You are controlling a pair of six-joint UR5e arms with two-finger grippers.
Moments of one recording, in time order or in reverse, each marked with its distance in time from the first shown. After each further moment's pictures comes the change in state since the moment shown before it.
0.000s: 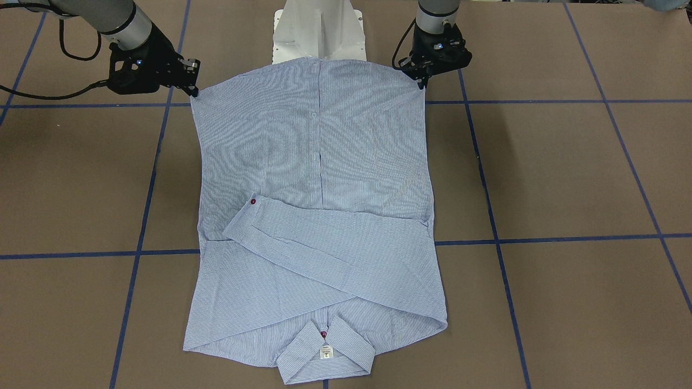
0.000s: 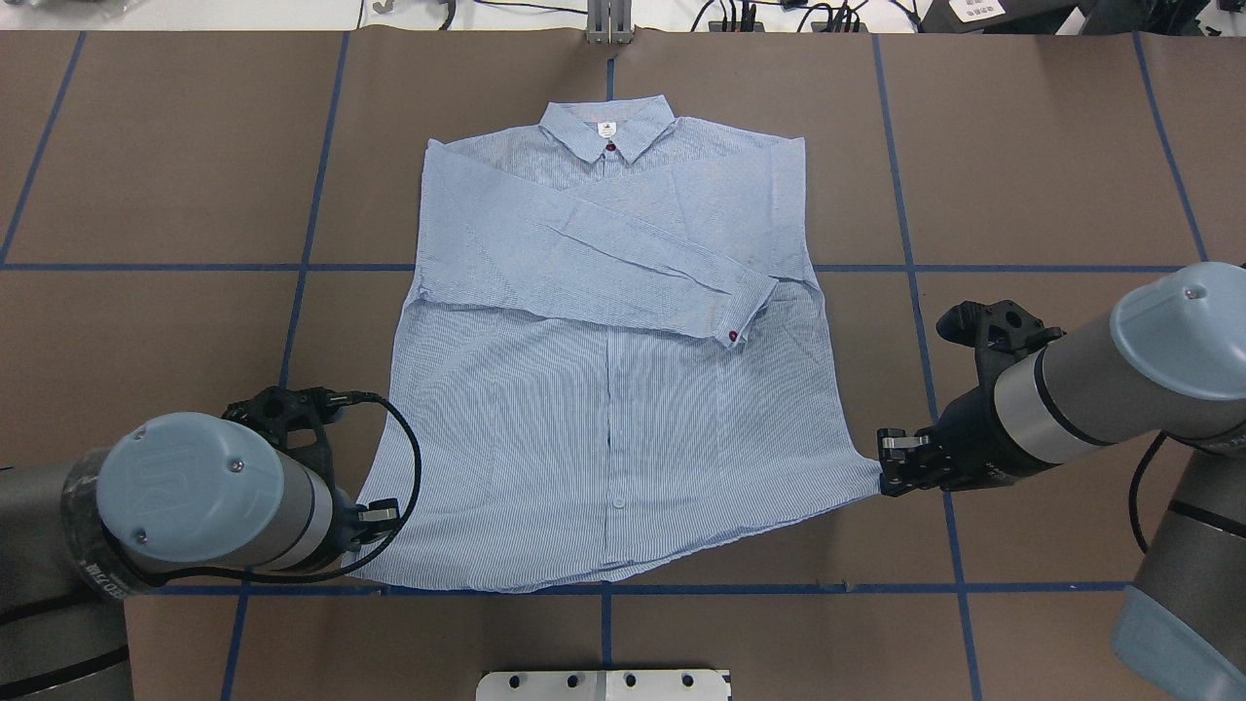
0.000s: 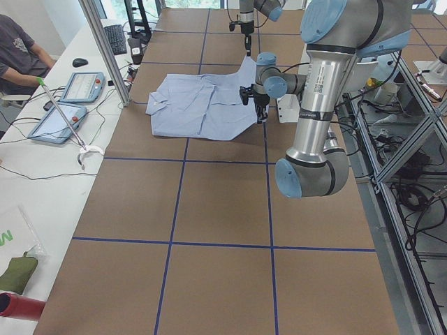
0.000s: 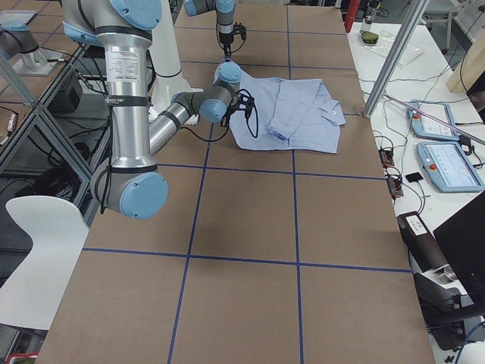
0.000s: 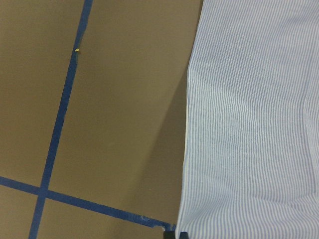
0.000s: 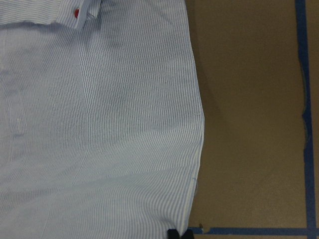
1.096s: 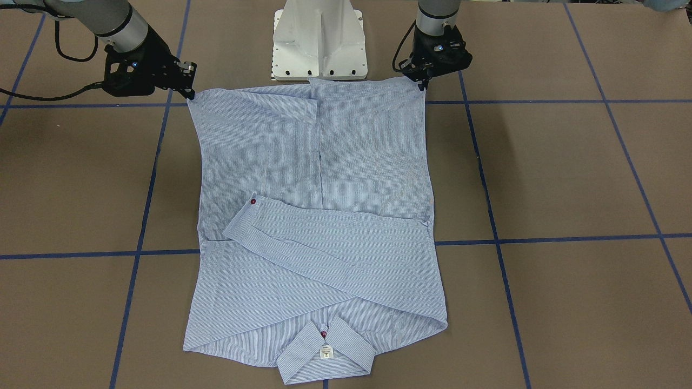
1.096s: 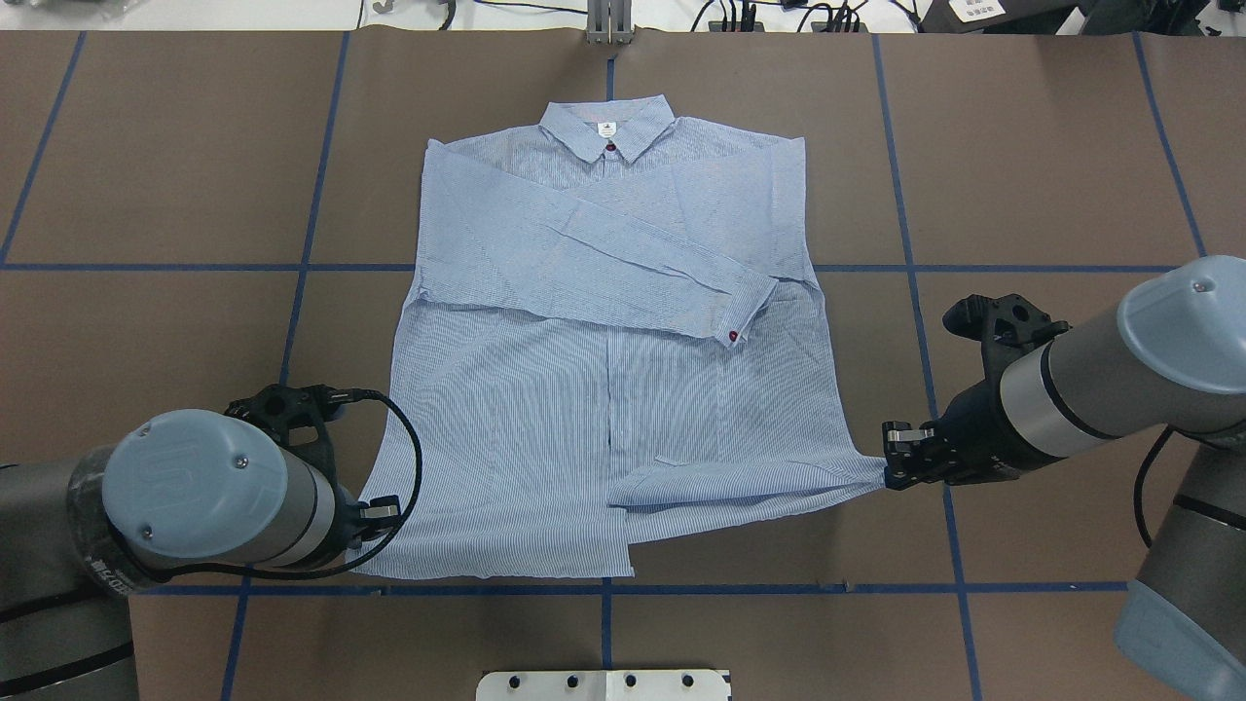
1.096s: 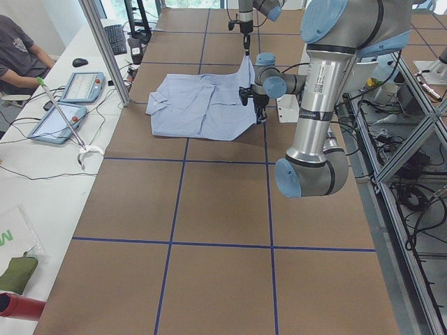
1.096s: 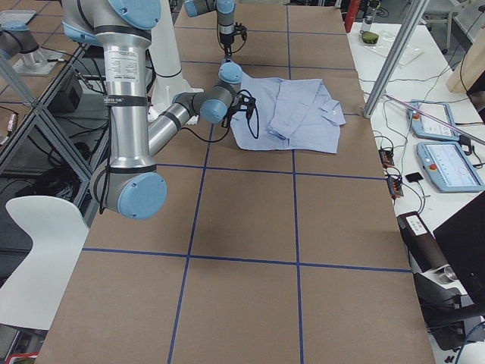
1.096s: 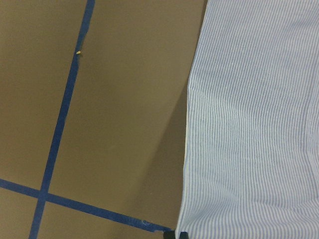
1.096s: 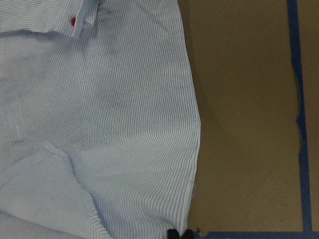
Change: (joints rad) left arm -0.003 -0.004 0.007 0.000 0.000 -0.003; right arm 0.011 -0.002 0.000 0.000 0.001 0.000
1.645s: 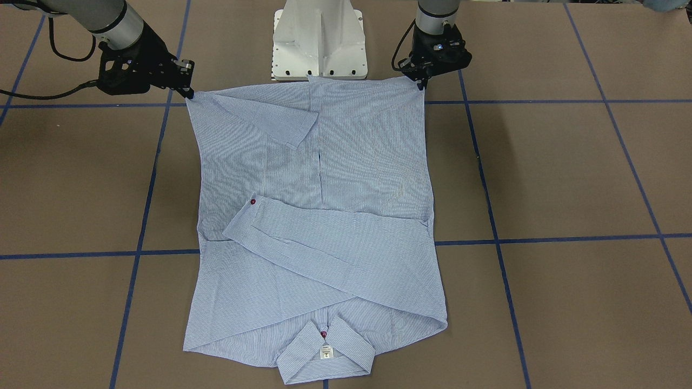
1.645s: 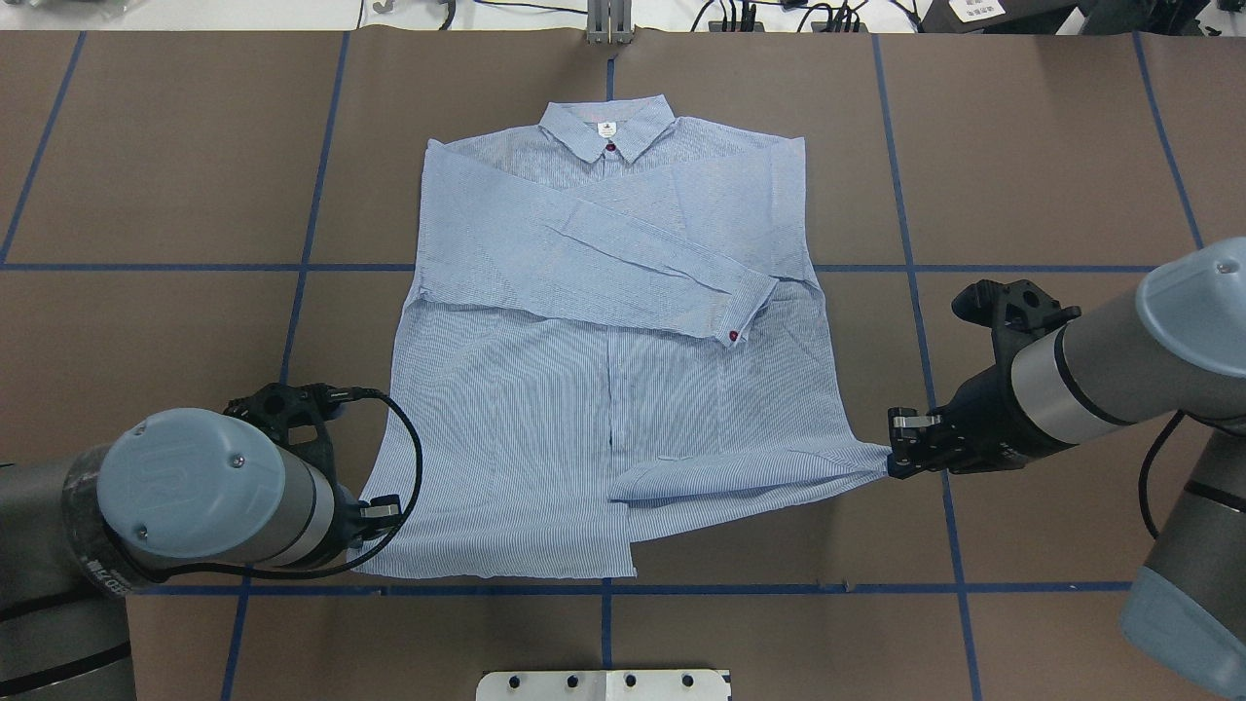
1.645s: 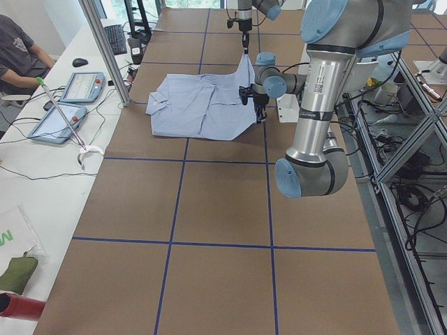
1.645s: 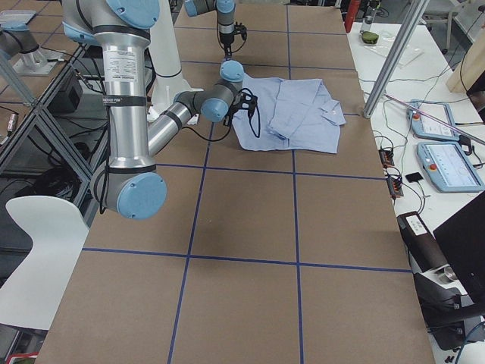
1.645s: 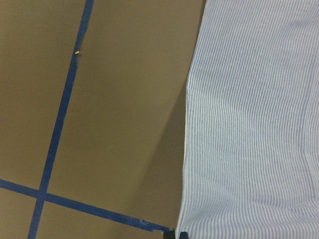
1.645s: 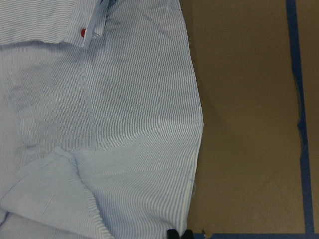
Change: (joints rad) left arm -0.002 -0.001 -0.010 0.000 -0.002 0.001; right arm 0.039 0.003 0.013 0.001 0.034 0.000
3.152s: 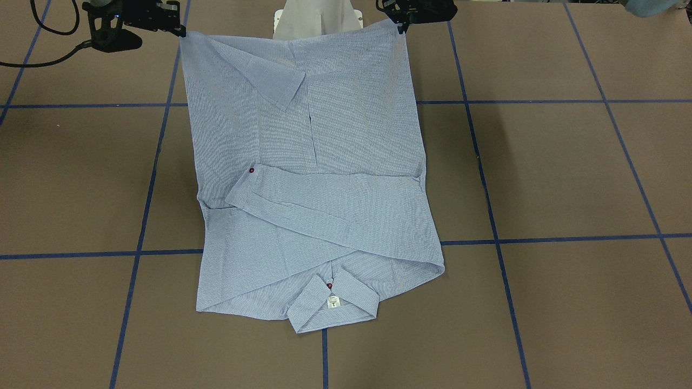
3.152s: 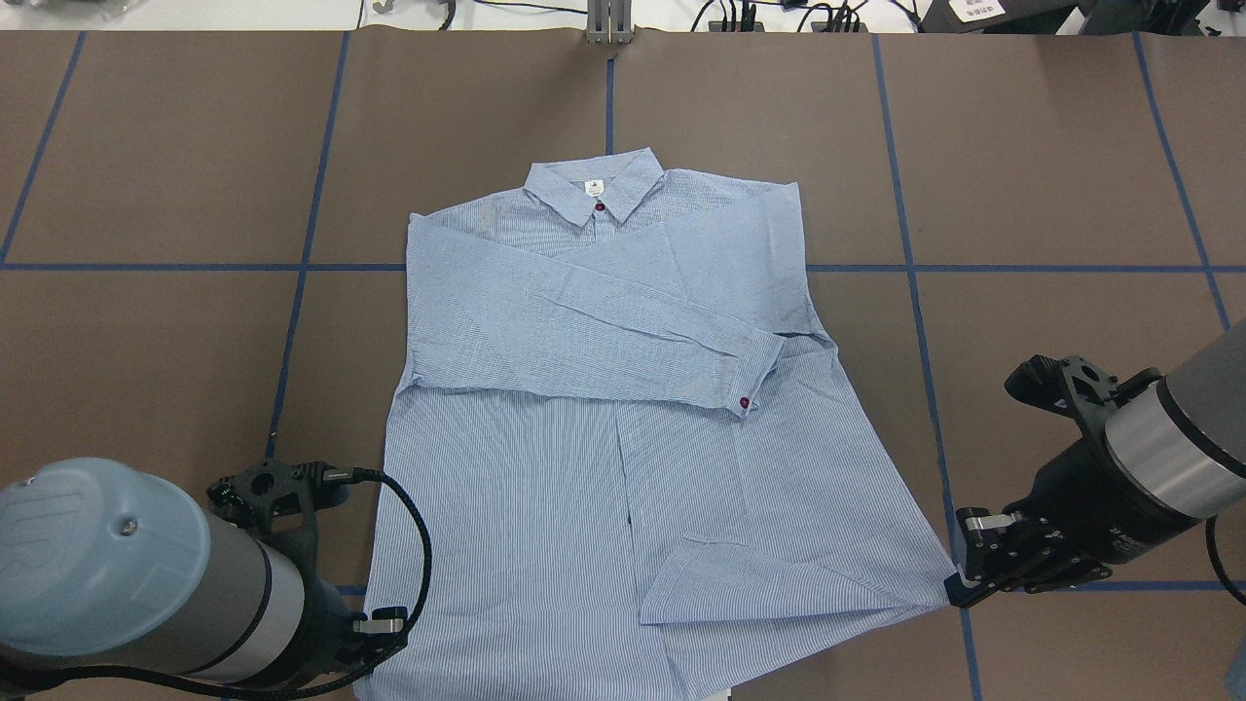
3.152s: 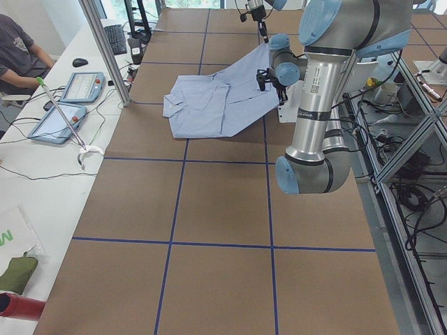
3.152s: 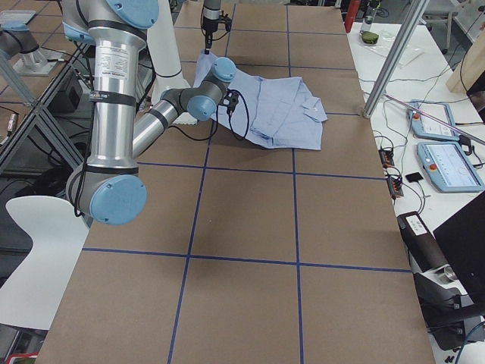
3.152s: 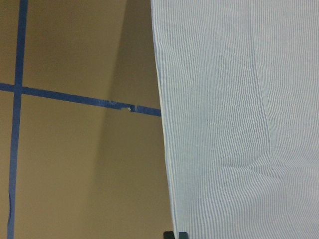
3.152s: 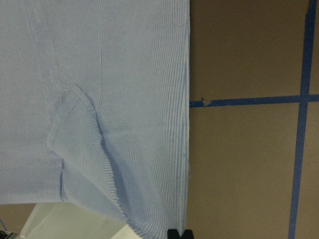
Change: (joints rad) left arm 0.093 -0.024 -0.176 0.074 -0.159 -0.014; right arm -0.004 -0.133 0.131 -0.003 0.311 0.000
